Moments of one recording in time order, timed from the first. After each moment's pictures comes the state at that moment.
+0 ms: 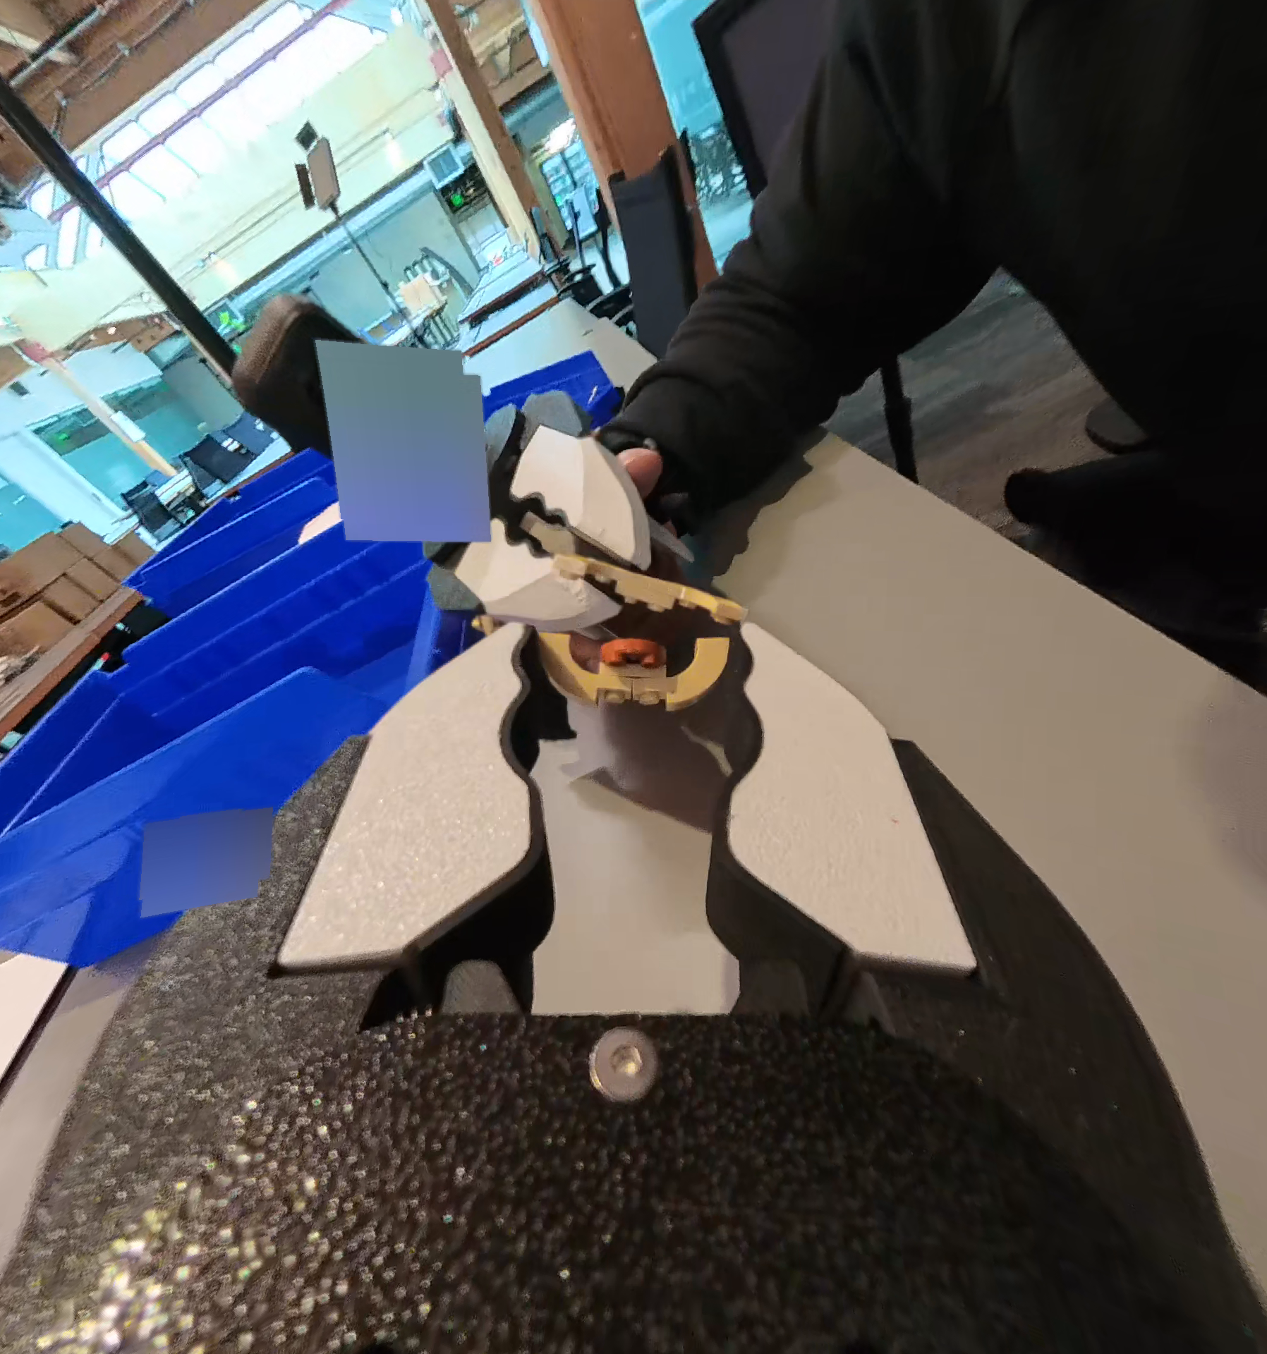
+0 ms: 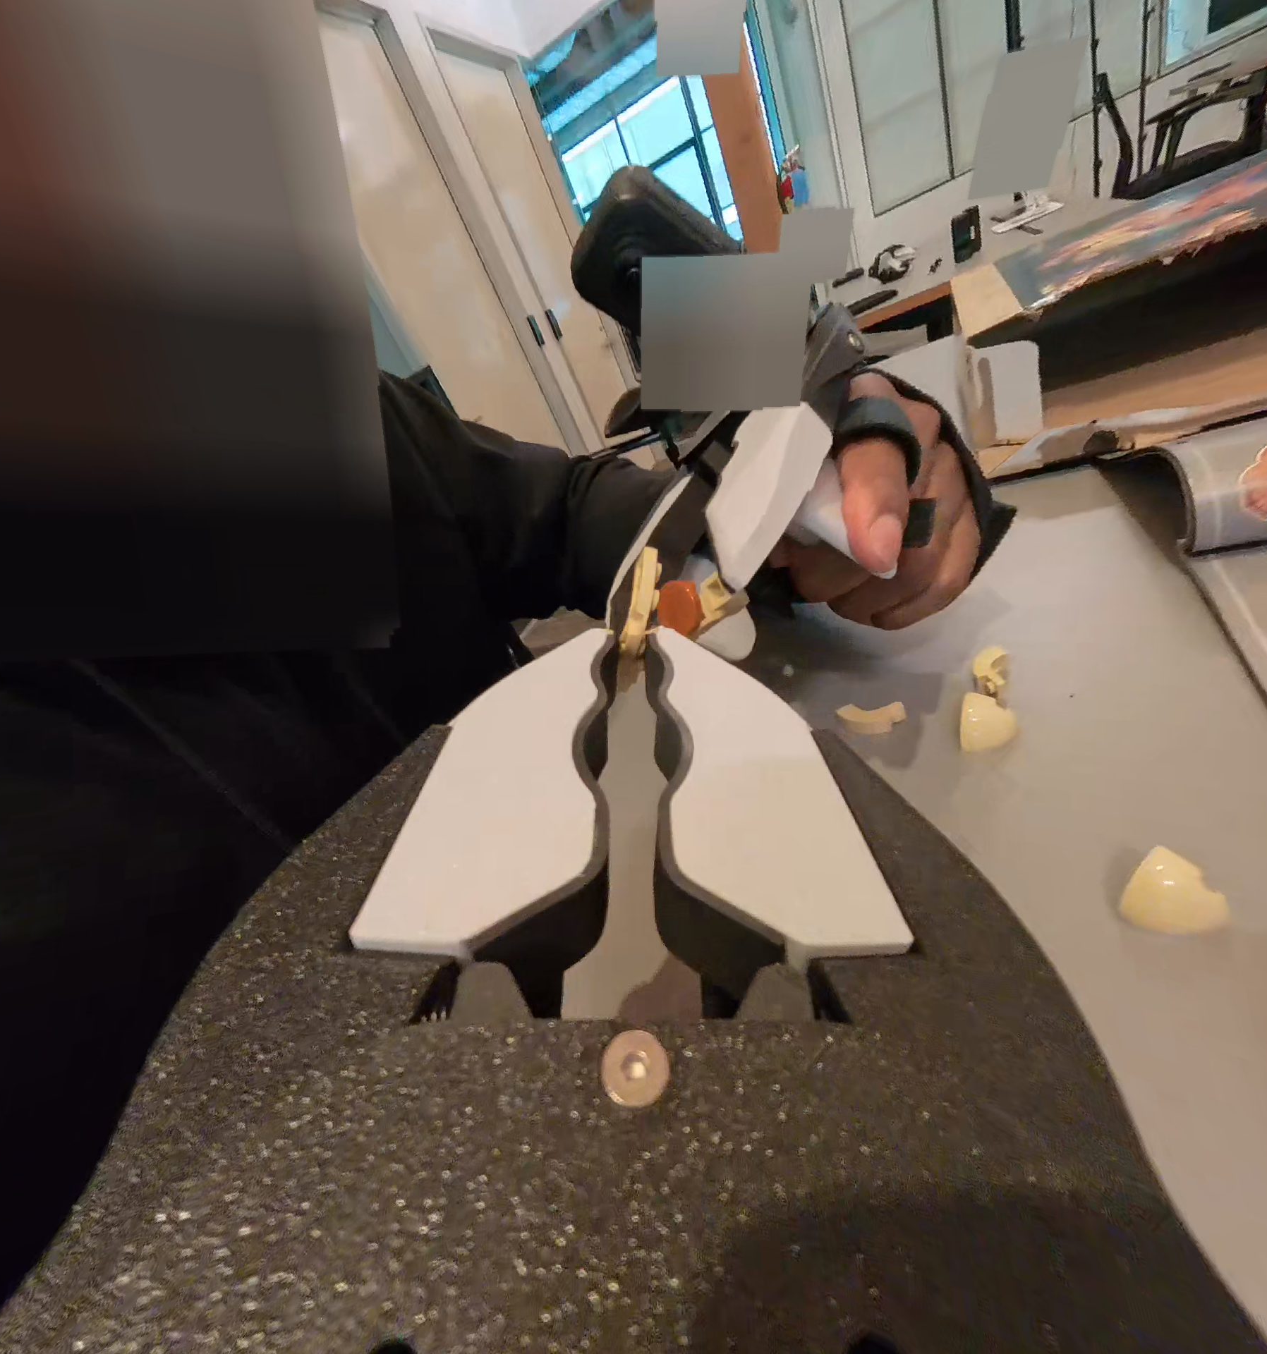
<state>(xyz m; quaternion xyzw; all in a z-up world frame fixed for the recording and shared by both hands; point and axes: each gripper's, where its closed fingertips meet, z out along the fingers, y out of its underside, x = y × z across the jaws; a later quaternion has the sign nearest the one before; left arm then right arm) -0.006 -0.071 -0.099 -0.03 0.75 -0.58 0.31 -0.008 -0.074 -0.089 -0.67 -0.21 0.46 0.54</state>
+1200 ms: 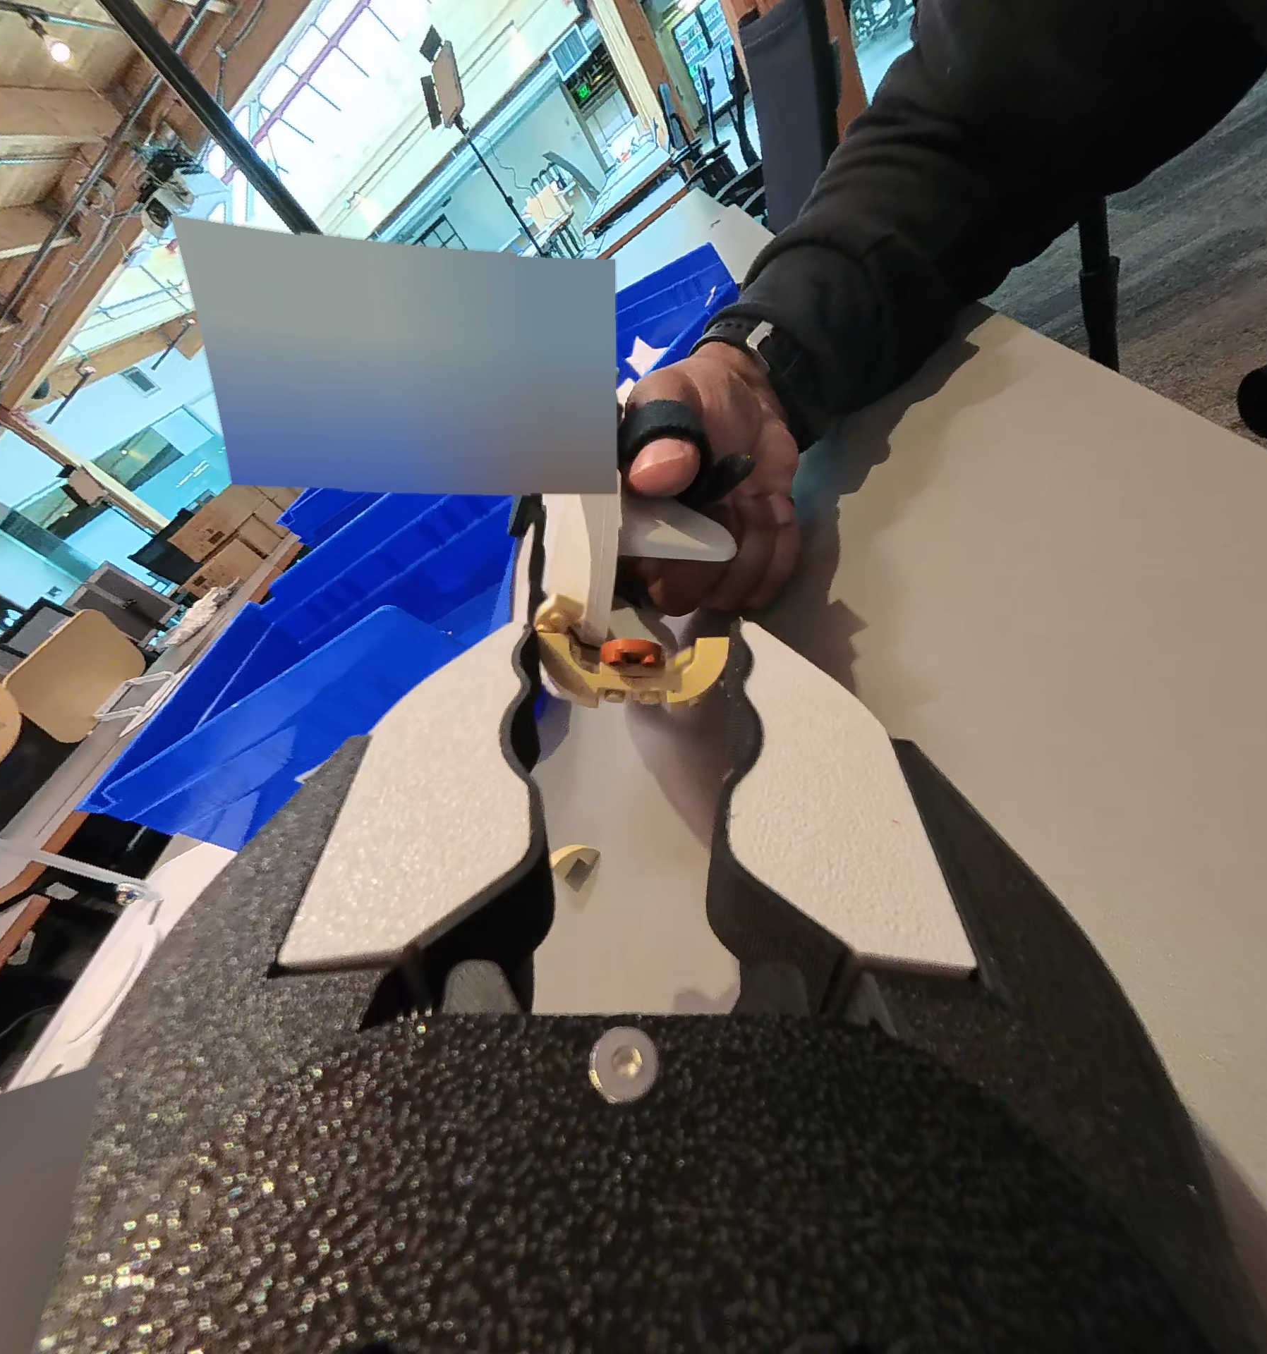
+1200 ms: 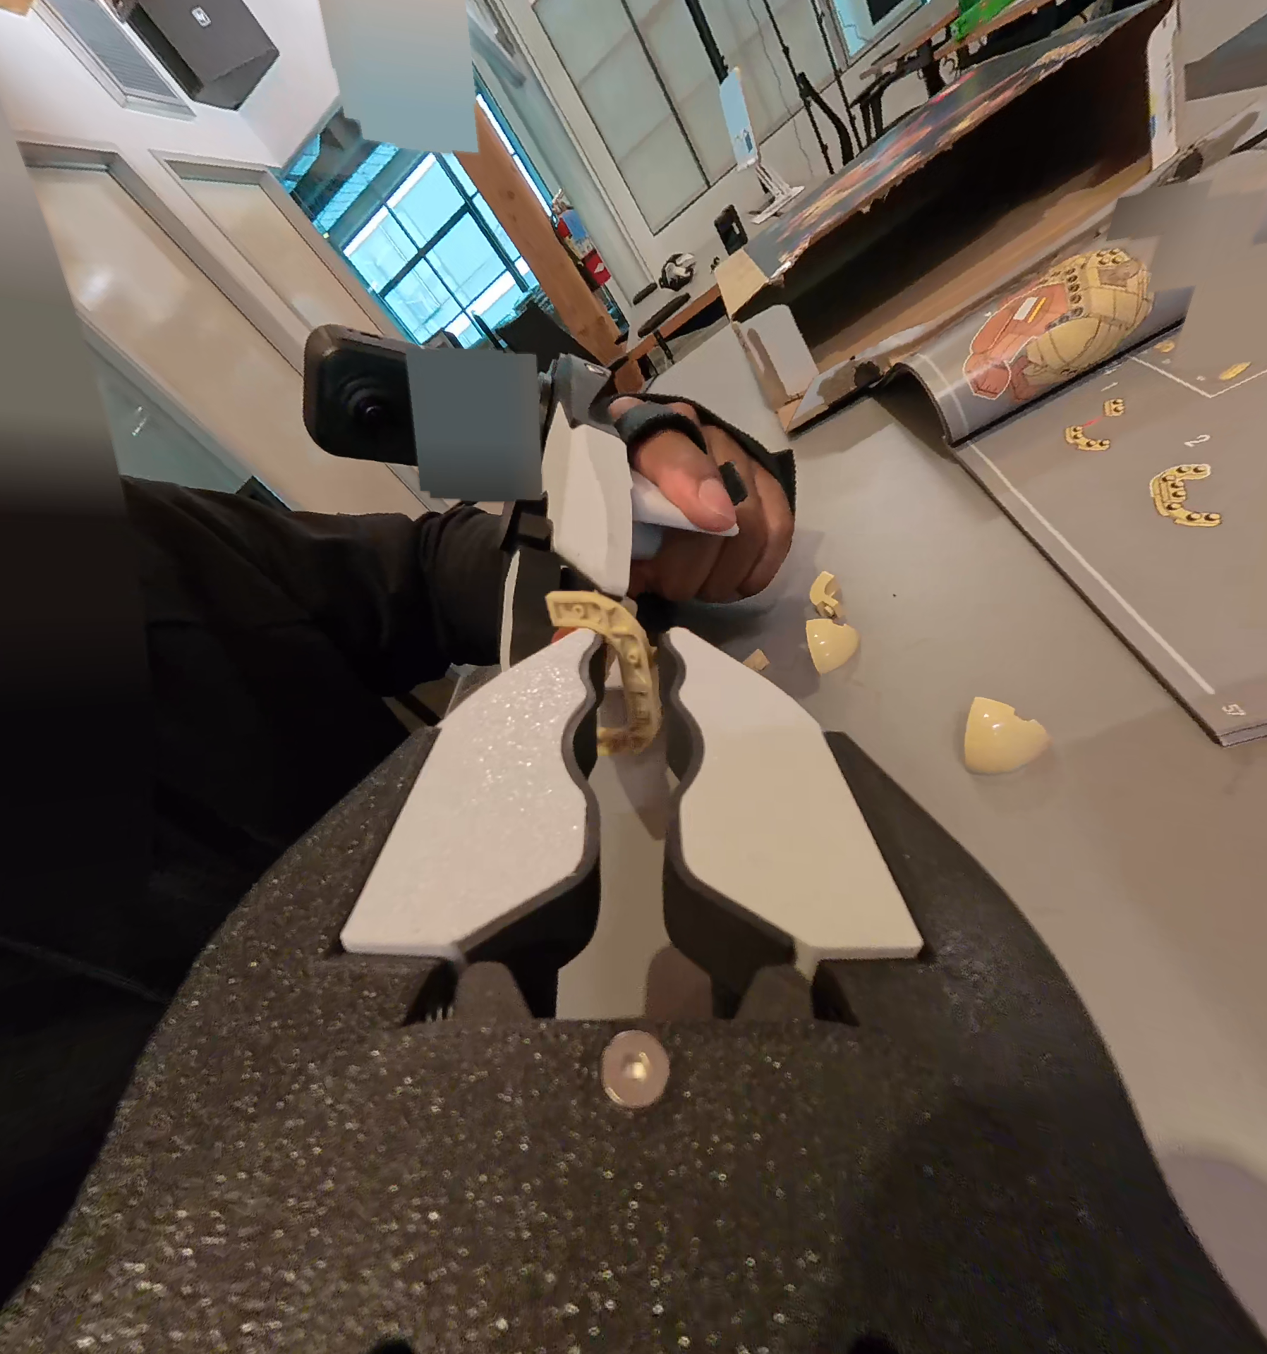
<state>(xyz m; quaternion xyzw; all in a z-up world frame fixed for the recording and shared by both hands) 0.020 -0.065 -0.114 -0.07 0.75 -0.51 0.41 0.022 -0.044 -0.111 -0.73 -0.05 0.43 0.53</state>
